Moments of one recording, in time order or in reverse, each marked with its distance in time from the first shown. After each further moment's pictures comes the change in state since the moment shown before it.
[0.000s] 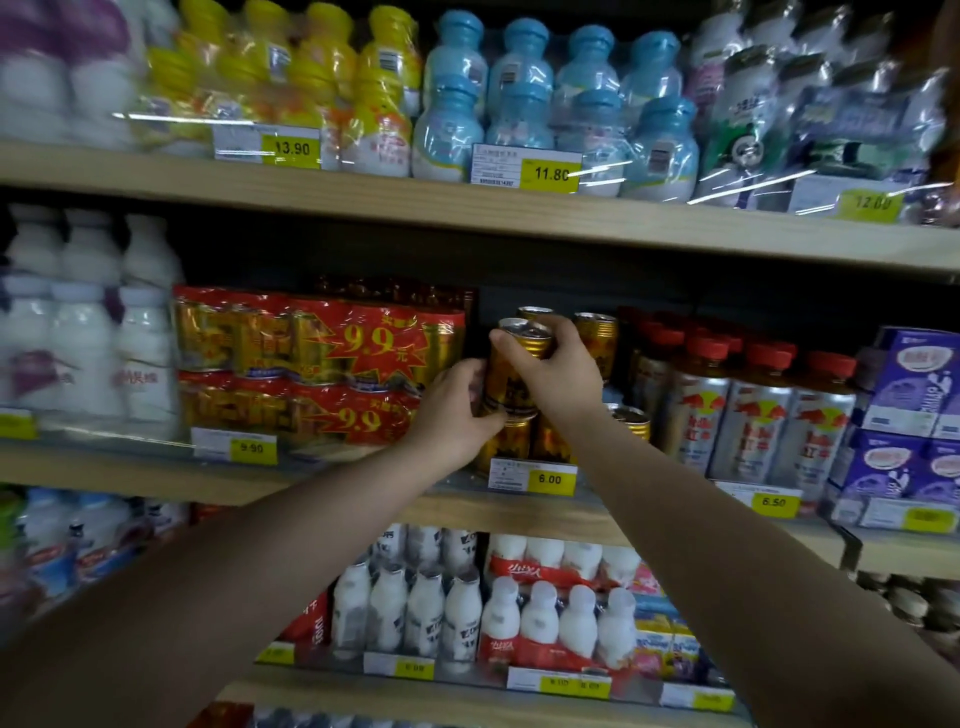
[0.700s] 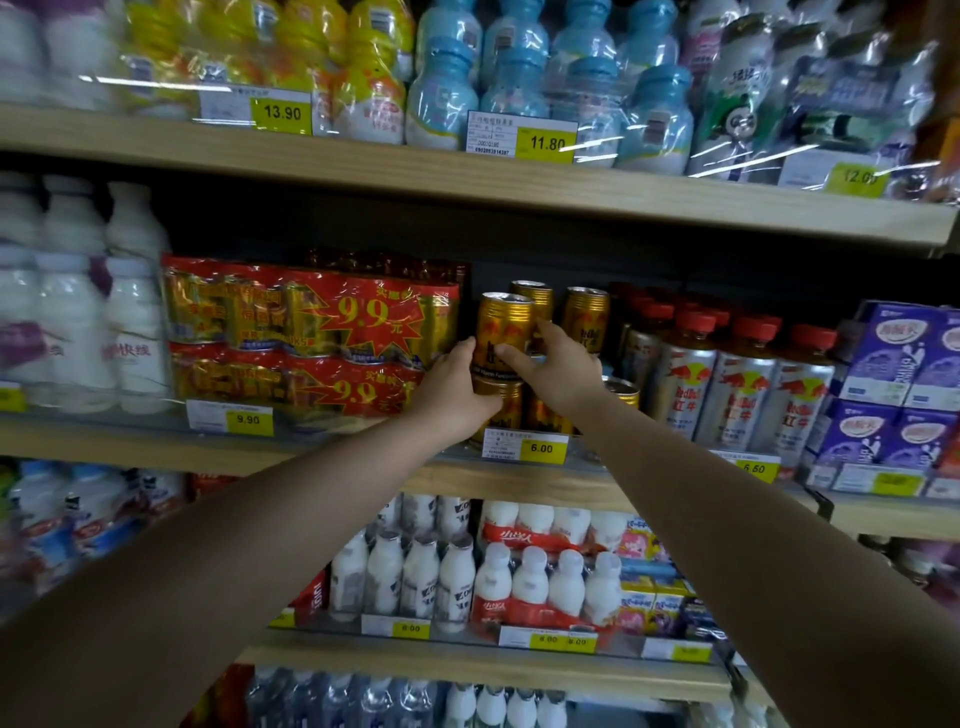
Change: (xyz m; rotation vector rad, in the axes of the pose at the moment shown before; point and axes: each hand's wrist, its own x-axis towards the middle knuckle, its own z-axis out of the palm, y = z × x) left_hand 0.004 -0.007 0.008 0.063 -0.128 -0.125; right_hand -0.005 0.014 -0.010 -0.397 -0.188 0.011
